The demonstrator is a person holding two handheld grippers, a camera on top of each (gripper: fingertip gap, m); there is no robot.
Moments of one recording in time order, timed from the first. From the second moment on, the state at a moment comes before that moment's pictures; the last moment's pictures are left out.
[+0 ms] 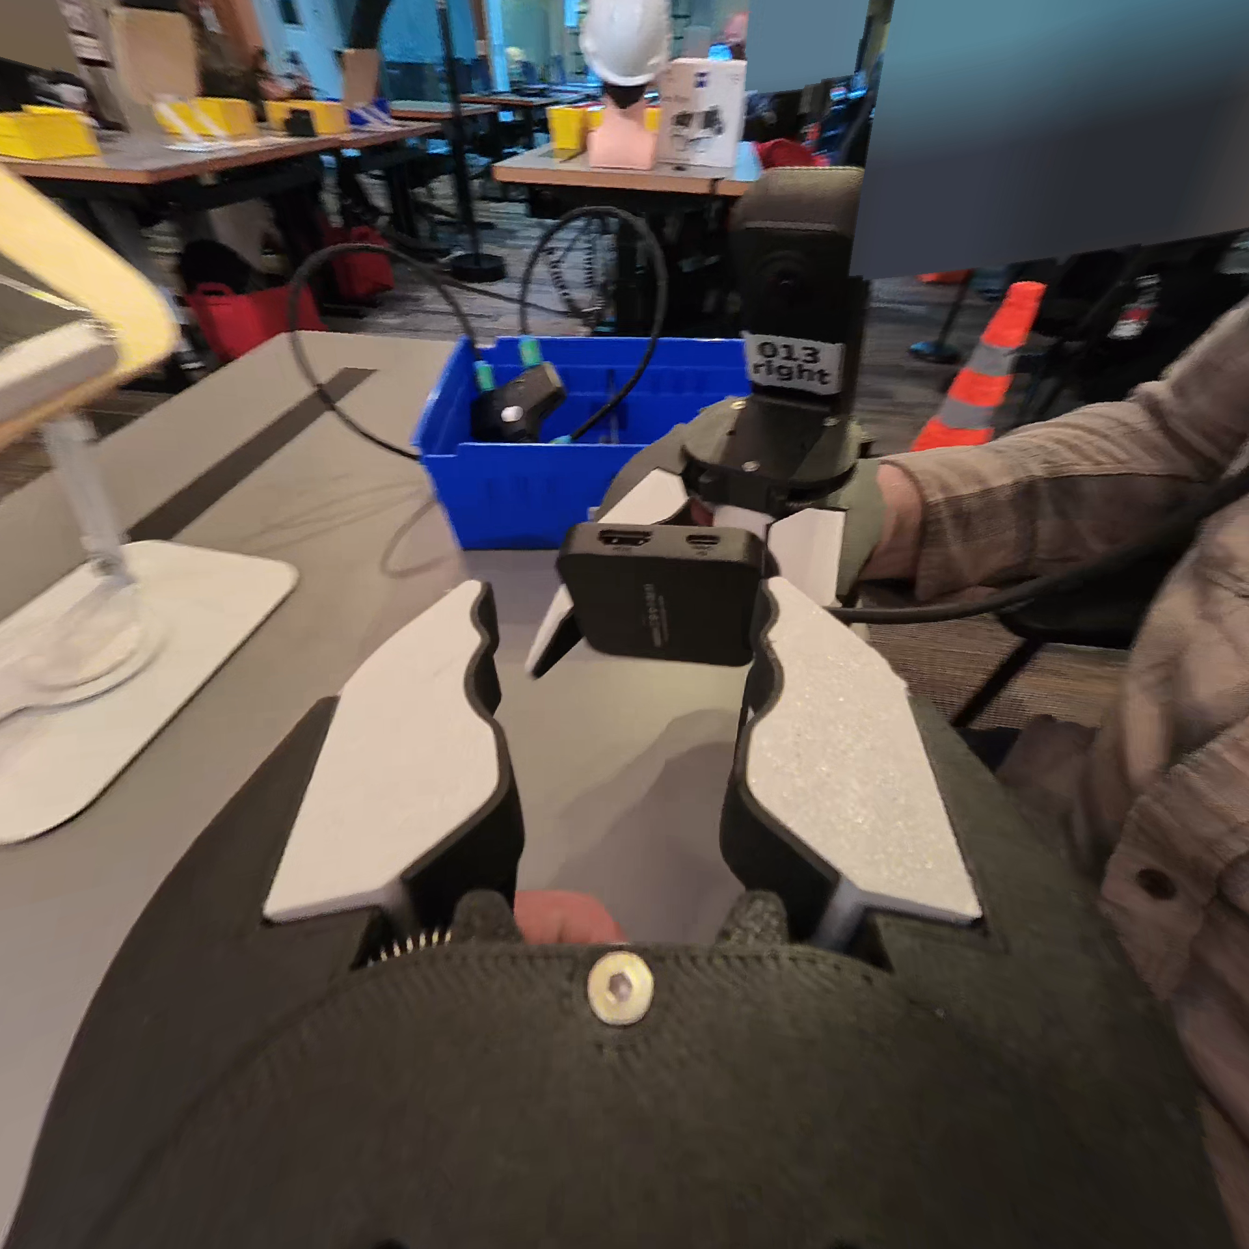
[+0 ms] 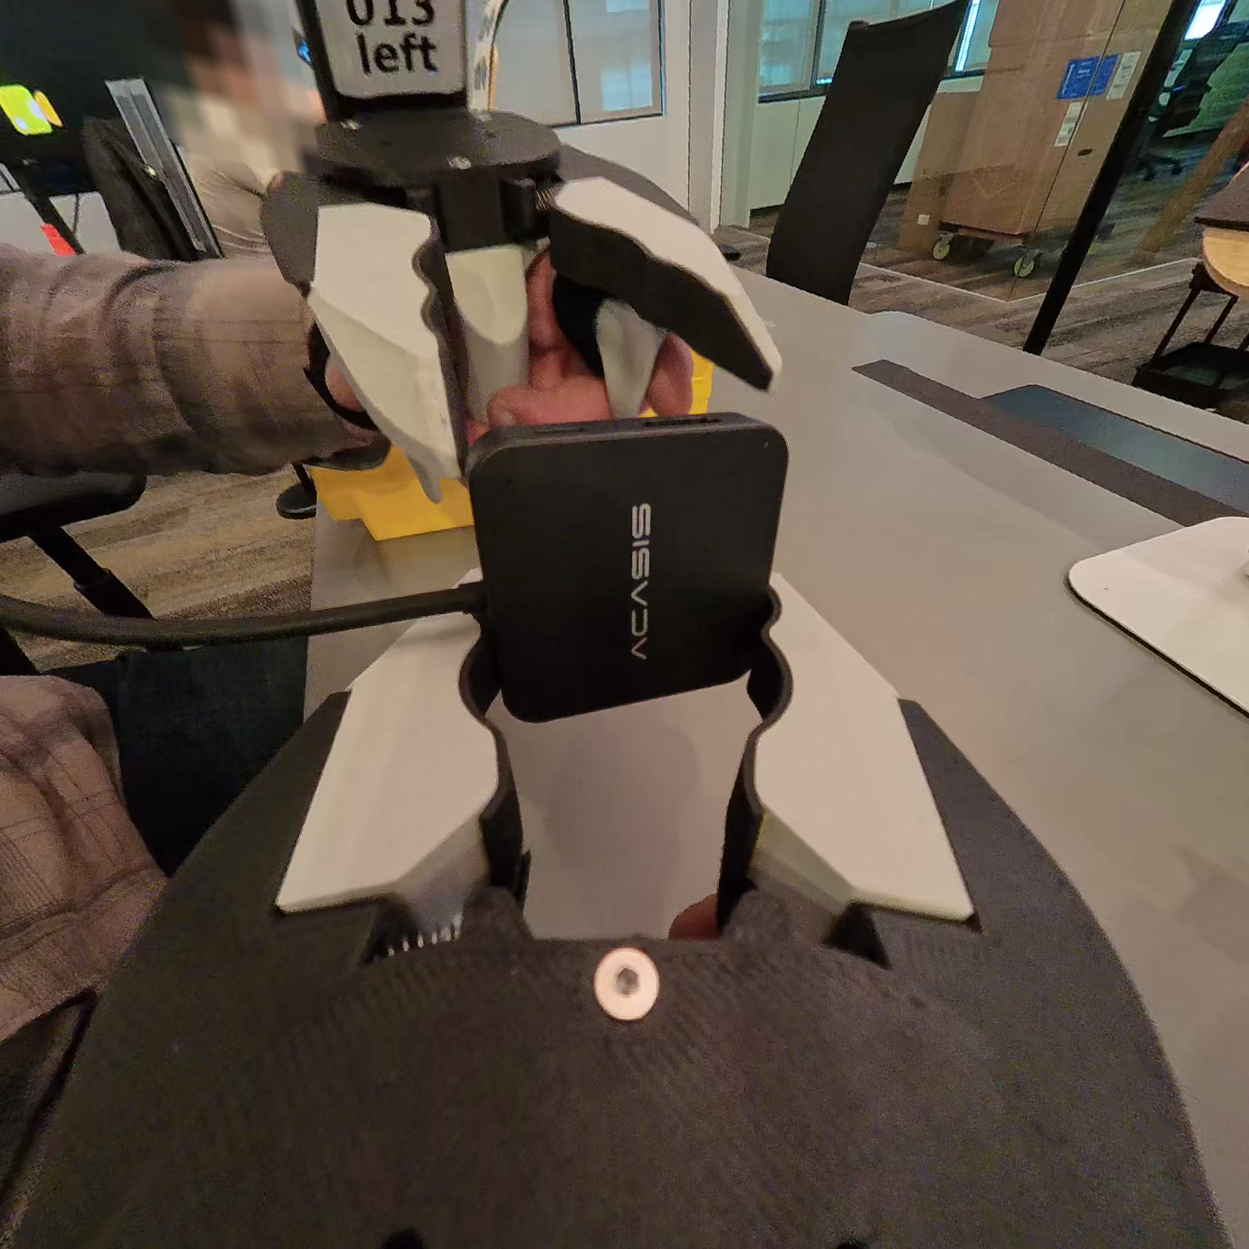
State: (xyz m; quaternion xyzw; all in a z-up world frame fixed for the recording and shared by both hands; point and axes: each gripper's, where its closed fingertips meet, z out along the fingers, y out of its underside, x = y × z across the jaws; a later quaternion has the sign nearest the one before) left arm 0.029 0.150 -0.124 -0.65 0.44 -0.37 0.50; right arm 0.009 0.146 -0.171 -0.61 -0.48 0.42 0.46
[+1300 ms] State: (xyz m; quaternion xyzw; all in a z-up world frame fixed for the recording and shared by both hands) left arm -0.277 0.104 -0.177 -0.81 0.35 0.06 0.46; right arm -0.005 0.171 -0.216 -0.54 -0.64 0.36 0.41
